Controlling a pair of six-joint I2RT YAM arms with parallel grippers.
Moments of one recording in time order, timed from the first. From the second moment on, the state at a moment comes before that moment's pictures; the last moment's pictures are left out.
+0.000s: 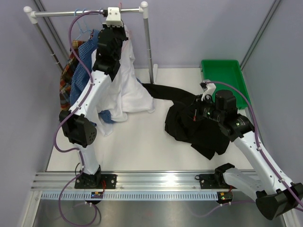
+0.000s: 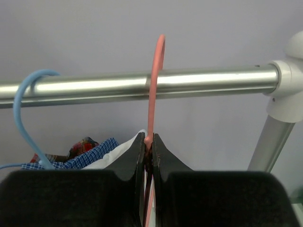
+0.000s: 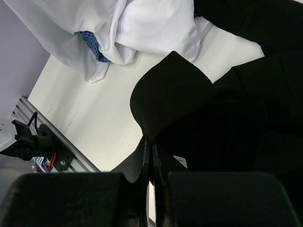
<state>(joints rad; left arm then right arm) -0.34 1.88 2.00 0.18 -0.28 0.08 0.39 0.95 1.00 -0.47 -0.39 0.33</state>
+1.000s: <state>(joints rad) -0.34 1.18 1.62 0.00 -0.24 0.03 0.39 1.35 0.93 -0.62 0.07 0.59</state>
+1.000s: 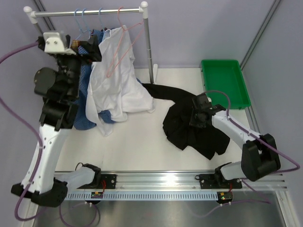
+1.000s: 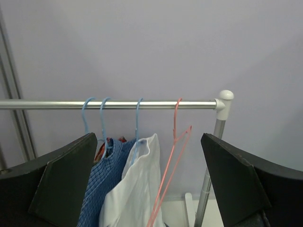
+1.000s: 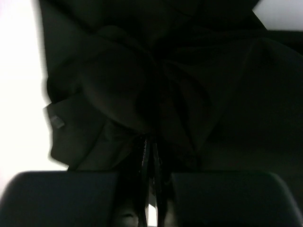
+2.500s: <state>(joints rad) -0.34 0.70 1.24 -0.32 -0.08 -0.14 0.38 1.53 2.20 -0.30 0.52 0.06</state>
